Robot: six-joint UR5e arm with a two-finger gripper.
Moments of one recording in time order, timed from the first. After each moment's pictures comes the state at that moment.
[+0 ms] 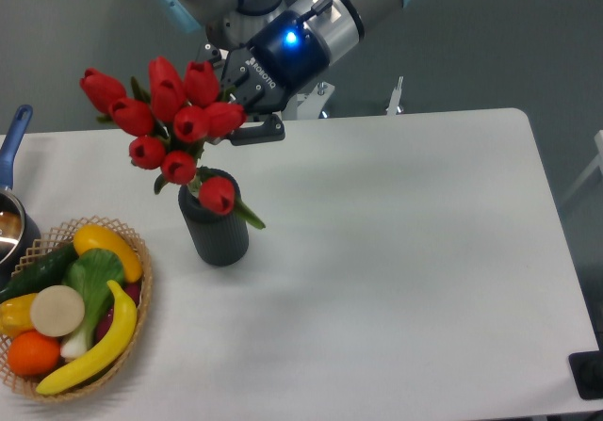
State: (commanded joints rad) arm 2.66 -1.53 -1.83 -1.13 0.22 1.13
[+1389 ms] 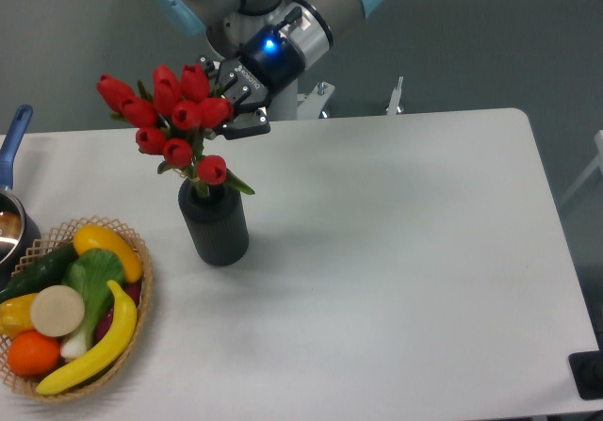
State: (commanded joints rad) arm 2.68 -1.43 -2.23 -0.93 0.22 1.37
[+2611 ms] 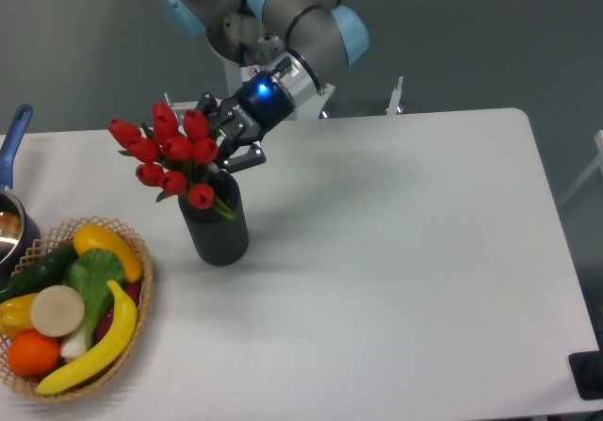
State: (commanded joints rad) arm 2.69 -1.54 -2.34 -0.91 0.23 1.55
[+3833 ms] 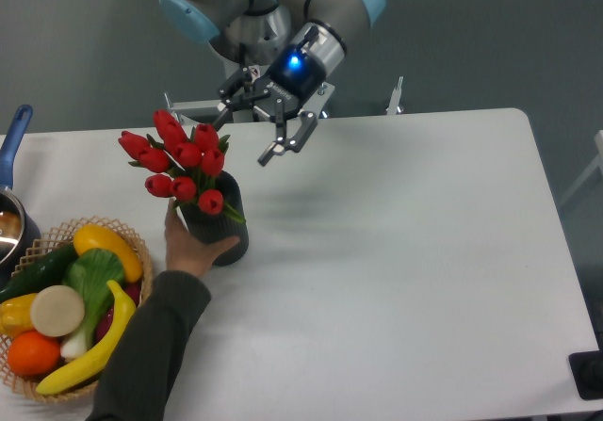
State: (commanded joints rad) arm 2.89 -1.33 -2.28 -0.91 0.54 1.41
